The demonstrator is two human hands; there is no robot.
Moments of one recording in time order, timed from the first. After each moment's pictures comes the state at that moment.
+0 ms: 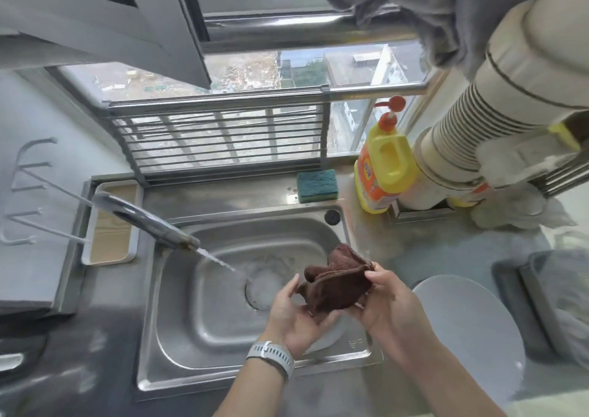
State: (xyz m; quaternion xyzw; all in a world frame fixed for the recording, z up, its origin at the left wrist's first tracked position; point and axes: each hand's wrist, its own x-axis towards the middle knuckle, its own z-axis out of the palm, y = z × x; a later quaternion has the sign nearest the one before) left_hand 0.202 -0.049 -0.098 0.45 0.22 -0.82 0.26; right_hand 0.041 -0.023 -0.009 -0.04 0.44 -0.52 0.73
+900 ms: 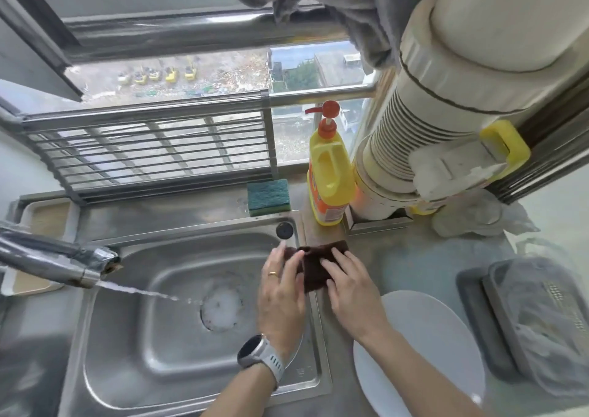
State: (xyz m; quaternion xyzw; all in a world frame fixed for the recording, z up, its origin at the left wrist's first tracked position) left_hand 0.097 -0.065 -0.145 0.62 -0.69 -0.22 0.29; right_hand -0.059 -0.056 -0.130 -0.67 0.71 -0.13 0.19
